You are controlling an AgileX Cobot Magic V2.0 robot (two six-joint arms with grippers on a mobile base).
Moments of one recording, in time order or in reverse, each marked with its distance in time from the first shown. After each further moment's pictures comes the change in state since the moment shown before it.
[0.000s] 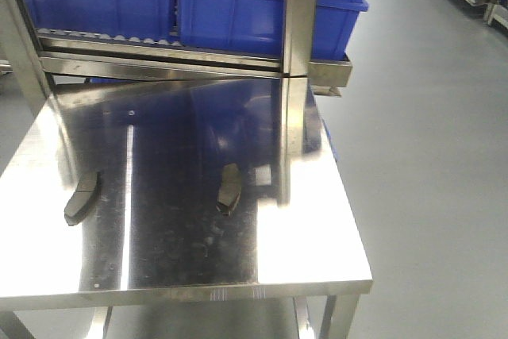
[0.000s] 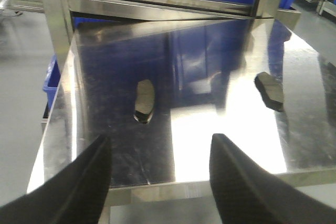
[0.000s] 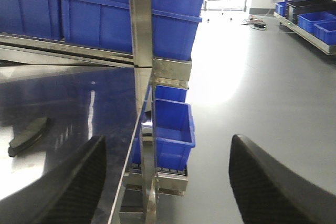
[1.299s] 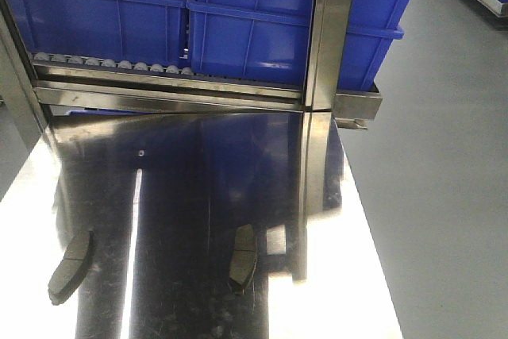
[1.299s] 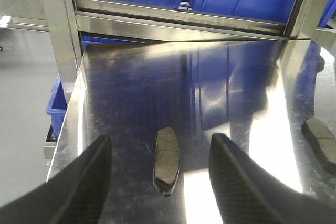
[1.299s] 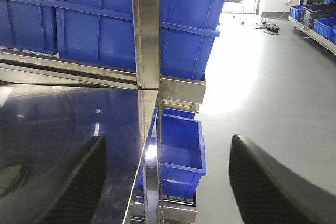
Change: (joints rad) left arm 0.000 0.000 0.000 0.000 0.000 0.000; right arm 0.000 0.000 0.000 0.000 0.000 0.000
